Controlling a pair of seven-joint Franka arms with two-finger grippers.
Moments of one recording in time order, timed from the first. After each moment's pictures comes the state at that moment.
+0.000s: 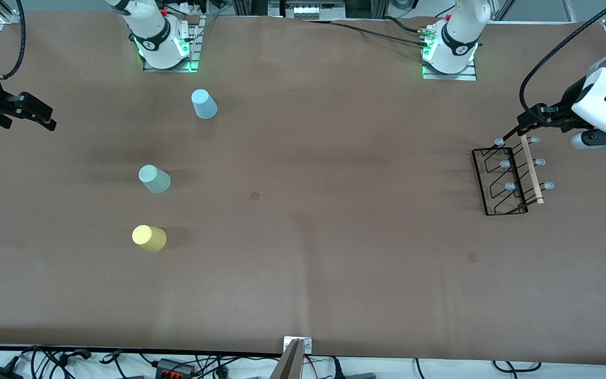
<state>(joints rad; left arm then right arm) 0.16 -0.04 -0.19 -1.73 -0.01 1.60 -0.13 -0.02 -0.10 -0.03 -1.79 -0.02 1.71 -0.01</state>
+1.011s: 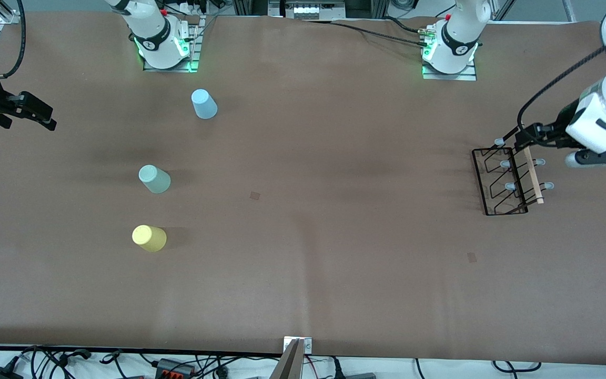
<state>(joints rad) 0.22 -0.01 -0.18 -1.87 -0.01 1.79 -0.03 -0.02 -0.10 -0.03 -1.78 -0.02 1.71 -0.01</state>
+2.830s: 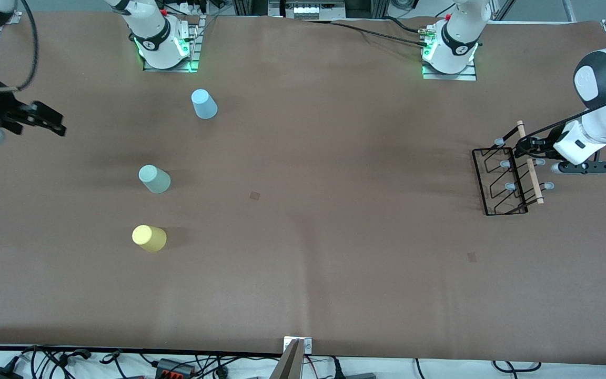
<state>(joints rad) 0.42 0.02 -0.18 -2.26 -0.01 2.14 0.20 0.01 -0.03 -0.02 -1.79 -0.02 1.72 -0.01</state>
